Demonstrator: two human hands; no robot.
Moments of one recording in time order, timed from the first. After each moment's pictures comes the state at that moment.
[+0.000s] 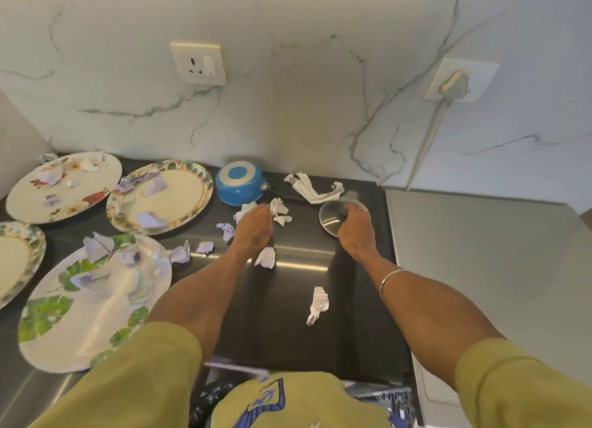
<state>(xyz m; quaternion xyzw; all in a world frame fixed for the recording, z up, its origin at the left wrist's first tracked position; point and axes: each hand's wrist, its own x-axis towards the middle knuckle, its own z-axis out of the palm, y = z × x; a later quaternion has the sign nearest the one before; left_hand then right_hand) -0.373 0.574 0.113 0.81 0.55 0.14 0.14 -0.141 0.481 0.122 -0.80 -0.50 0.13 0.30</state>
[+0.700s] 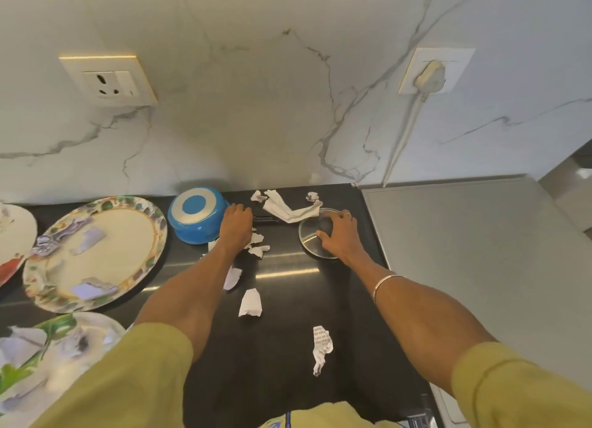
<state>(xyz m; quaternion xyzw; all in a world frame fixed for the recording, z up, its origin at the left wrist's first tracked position) -0.318 0.710 0.074 0.88 0.47 -0.03 0.03 -0.103 0.549 0.074 -0.84 -0.46 0.18 0.22</state>
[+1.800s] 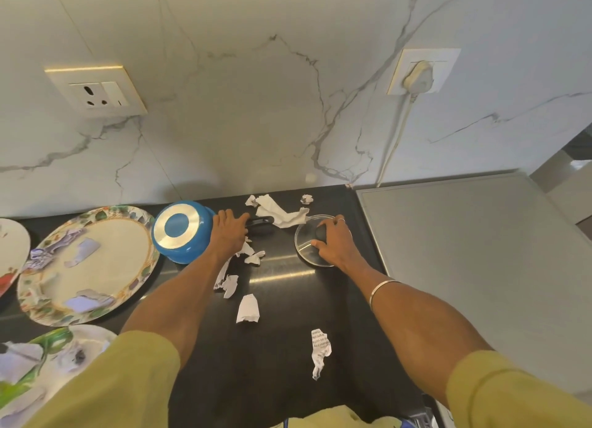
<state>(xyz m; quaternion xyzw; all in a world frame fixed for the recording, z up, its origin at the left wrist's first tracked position) -0.329 0.711 0.076 0.89 0.44 -0.10 -0.01 -0.104 0.541 0.071 -0.84 -0.47 0.19 0.20</state>
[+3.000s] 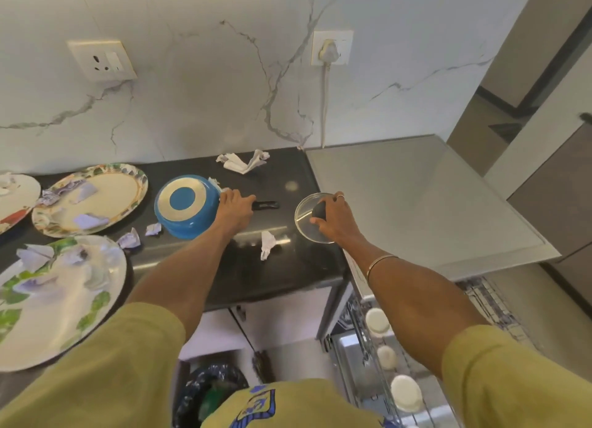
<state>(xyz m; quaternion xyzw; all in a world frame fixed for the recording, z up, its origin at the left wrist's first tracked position) -0.334 0.448 0.137 0.91 0.40 -0.07 -0.03 -0.135 0.274 0.131 -0.85 -0.47 0.10 0.24</state>
